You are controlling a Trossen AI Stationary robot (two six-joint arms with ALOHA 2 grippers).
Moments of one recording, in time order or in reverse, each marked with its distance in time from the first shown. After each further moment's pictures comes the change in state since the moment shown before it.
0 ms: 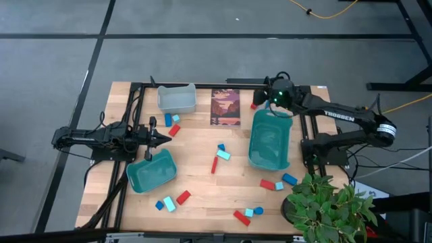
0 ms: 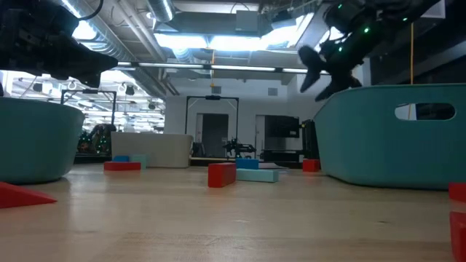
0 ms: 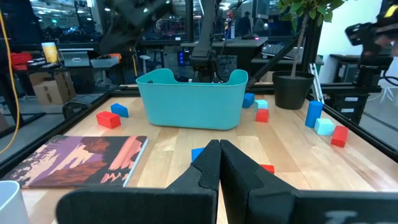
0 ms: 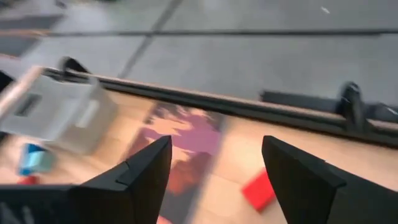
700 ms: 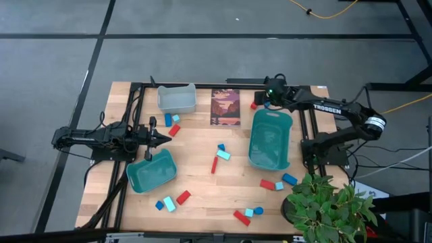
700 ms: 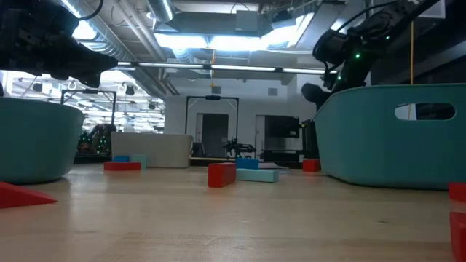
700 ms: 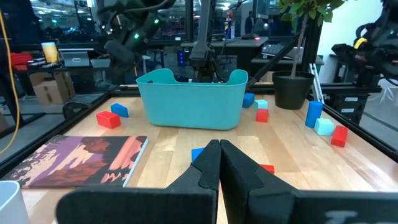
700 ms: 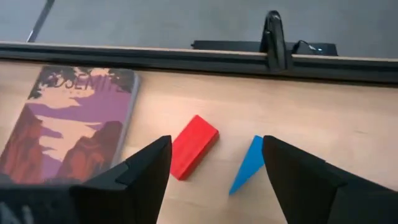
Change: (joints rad) left arm 0.000 0.000 0.000 0.000 0.000 0.000; right arm -0.087 0.156 0.006 -0.153 0.043 0.111
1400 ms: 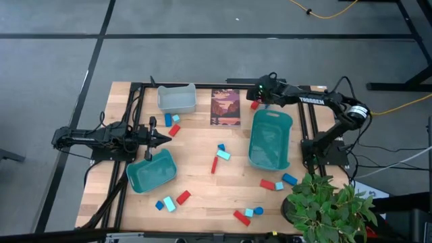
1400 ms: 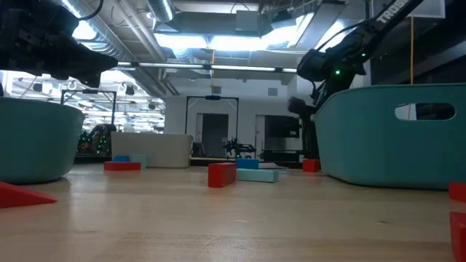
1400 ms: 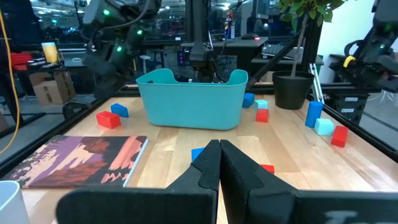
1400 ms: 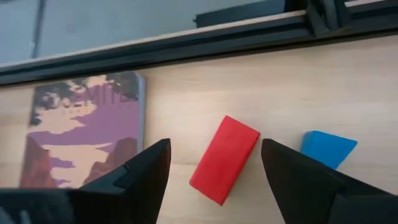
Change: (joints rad) left arm 0.000 0.000 0.000 0.000 0.000 0.000; right arm -0.047 0.233 0.116 0.023 -0.127 0.203
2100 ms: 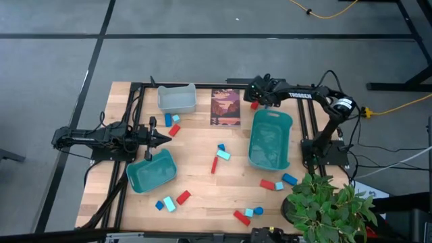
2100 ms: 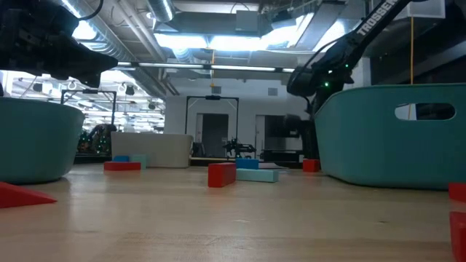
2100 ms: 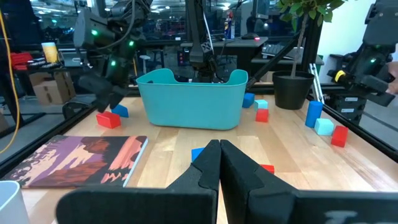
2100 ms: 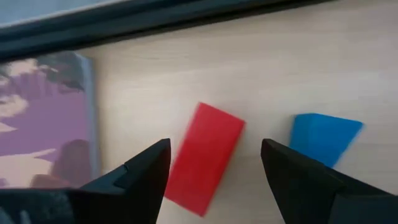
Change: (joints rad) left arm 0.000 0.000 0.000 0.000 0.000 0.000; right arm -0.012 0.155 0.091 -0.118 0.009 0.080
